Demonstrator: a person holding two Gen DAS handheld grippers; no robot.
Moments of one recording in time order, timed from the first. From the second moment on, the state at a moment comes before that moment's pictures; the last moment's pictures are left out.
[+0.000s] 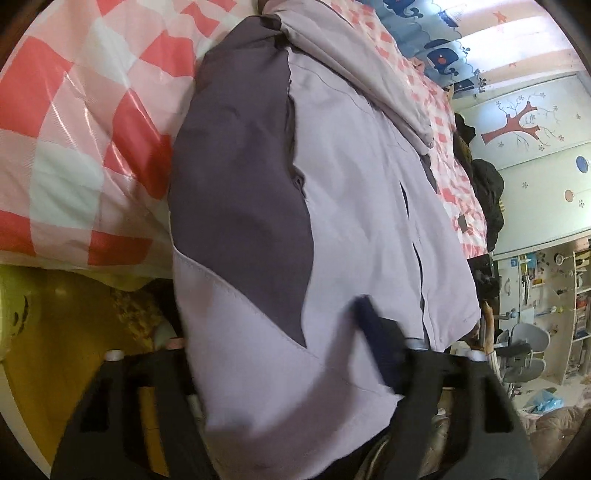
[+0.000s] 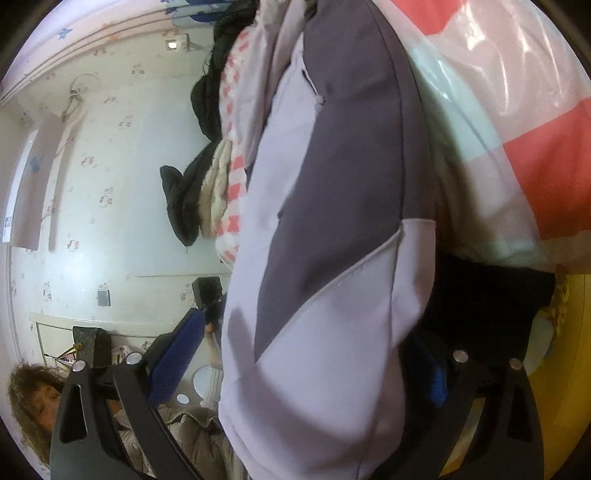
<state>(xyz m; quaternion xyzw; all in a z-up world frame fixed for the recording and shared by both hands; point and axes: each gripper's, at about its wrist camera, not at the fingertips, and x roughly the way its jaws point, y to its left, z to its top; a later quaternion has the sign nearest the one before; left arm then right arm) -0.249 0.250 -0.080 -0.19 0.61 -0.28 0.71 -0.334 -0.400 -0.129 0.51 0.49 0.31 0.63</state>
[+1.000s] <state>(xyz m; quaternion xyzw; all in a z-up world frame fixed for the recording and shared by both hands) -0.291 0.277 -0.068 -0.20 0.59 -0.29 0.72 -0.386 -0.397 -0.115 0.49 0.46 0.39 0.63</state>
